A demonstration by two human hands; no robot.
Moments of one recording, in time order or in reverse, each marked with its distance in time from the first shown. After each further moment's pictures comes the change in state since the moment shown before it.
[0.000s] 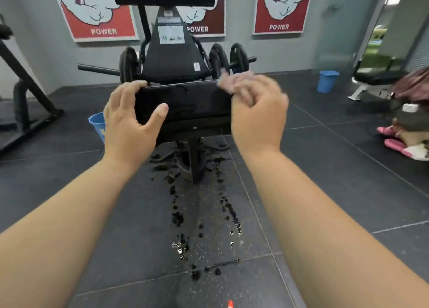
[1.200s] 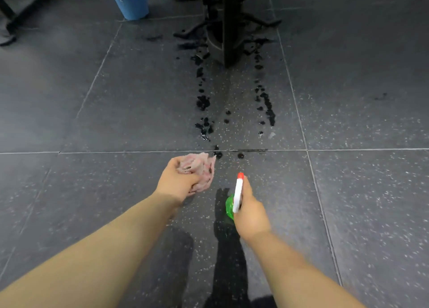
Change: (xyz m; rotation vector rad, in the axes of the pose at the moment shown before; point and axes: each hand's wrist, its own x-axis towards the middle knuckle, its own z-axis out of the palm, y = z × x) left_hand -0.362 -0.130 0.076 -0.333 -0.495 -1.270; right_hand -0.428 0.196 -0.062 -0.406 -1.309 0.825
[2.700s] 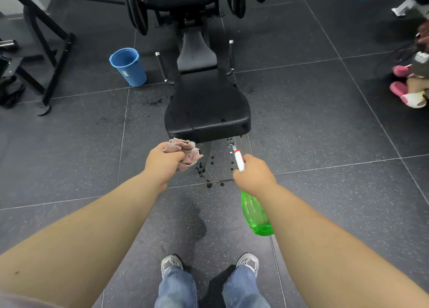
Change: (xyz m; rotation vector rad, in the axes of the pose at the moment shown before) left_hand -0.286 0.514 -0.099 0.111 0.008 0.043; right_hand -0.293 -0.343 -0.460 -0.007 0.096 0.044
